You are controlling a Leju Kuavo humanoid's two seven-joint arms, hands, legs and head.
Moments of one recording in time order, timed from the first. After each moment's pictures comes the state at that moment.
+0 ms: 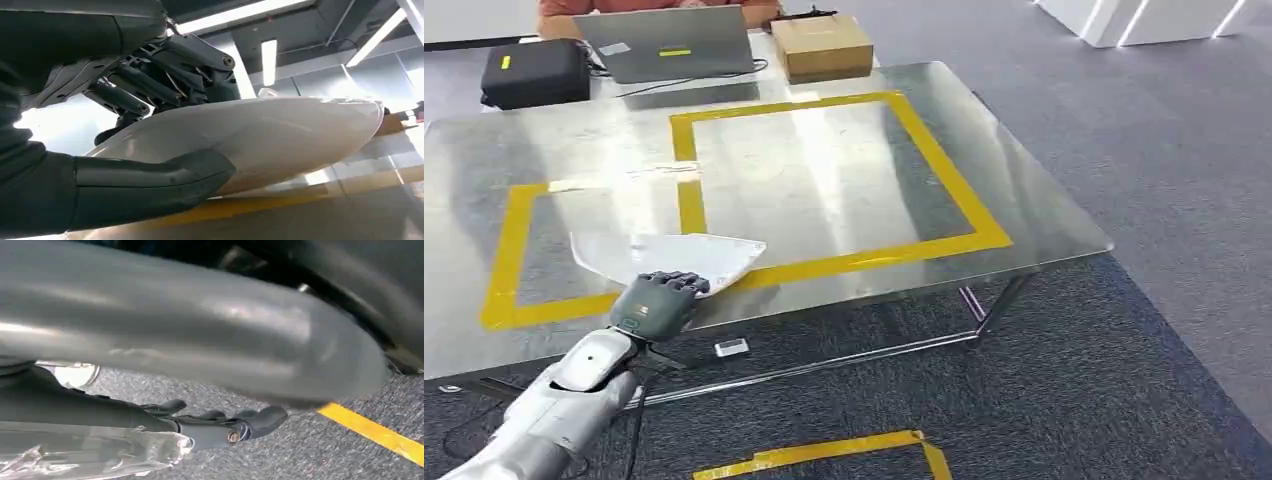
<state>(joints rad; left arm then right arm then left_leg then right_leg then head) -0.34 0.06 -0.36 -0.84 -1.40 0.65 -0.24 -0.12 0.11 1.55 -0.13 -0.82 -0.27 0.04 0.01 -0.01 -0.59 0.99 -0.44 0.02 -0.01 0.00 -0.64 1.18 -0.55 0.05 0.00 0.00</state>
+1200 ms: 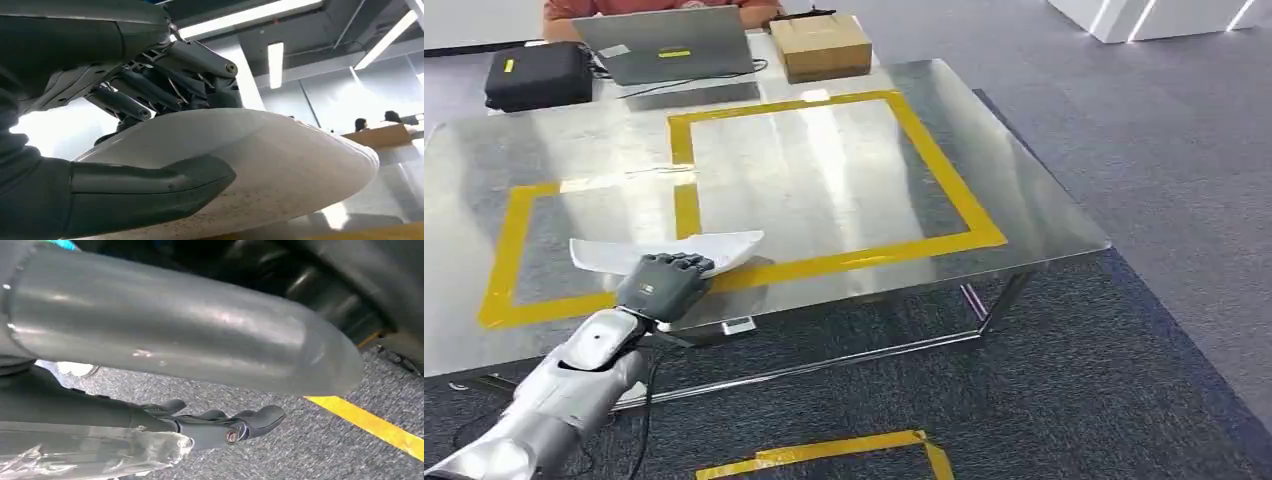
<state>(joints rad) -0.43 0.06 -0.37 -0.81 -1.38 0.62 -0.22 -0.13 0.12 1.56 -0.13 -0.78 -0.28 0.02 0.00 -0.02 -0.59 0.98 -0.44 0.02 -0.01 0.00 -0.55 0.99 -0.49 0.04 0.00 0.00</state>
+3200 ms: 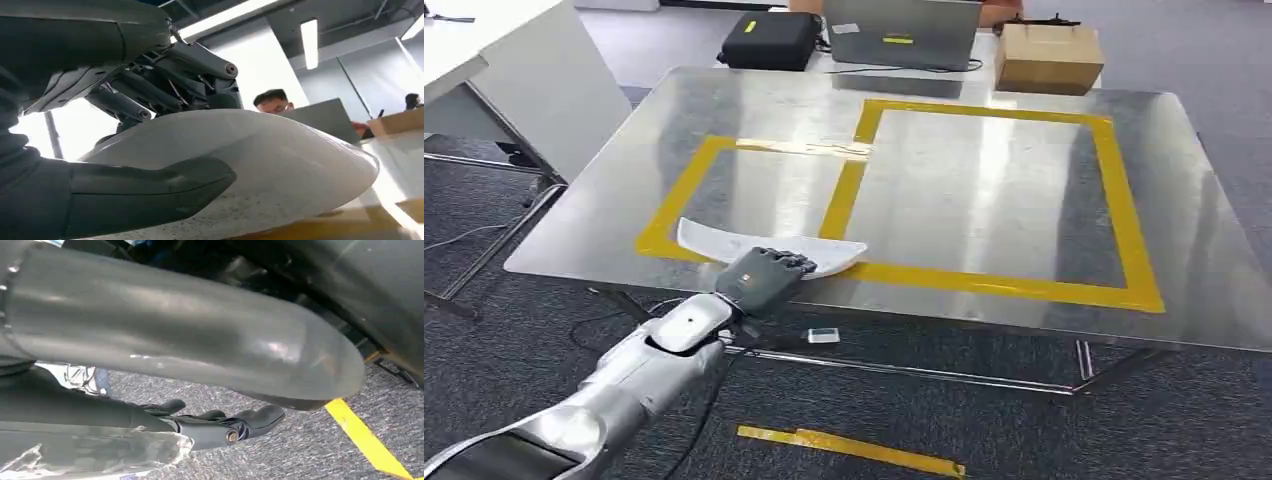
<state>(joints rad) -0.58 -0.14 -0.59 -0.64 -1.47 0.58 -0.21 -0.13 0.12 1.56 -0.13 -0.78 -0.24 0.02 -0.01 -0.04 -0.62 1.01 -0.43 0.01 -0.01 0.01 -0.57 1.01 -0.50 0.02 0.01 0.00</state>
